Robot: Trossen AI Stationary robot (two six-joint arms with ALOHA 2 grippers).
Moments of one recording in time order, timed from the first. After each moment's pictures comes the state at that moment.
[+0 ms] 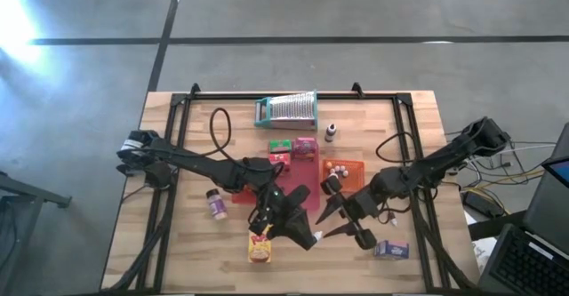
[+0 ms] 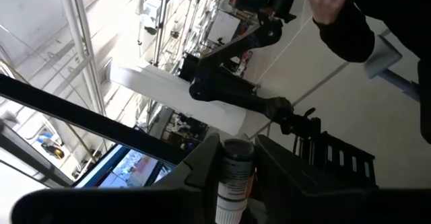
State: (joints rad) left arm -0.25 1.72 1.43 0.43 0.65 1.10; right arm 0.43 1.37 0.78 0.81 -0.16 -0.08
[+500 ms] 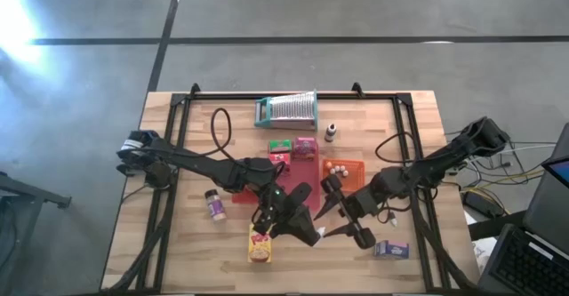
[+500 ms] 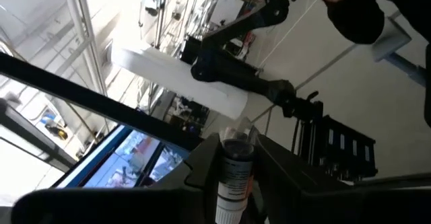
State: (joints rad) left arm -0.25 1.72 1.43 0.41 0.58 1.10; right arm 0.43 1.38 0.78 0.85 -0.13 -0.06
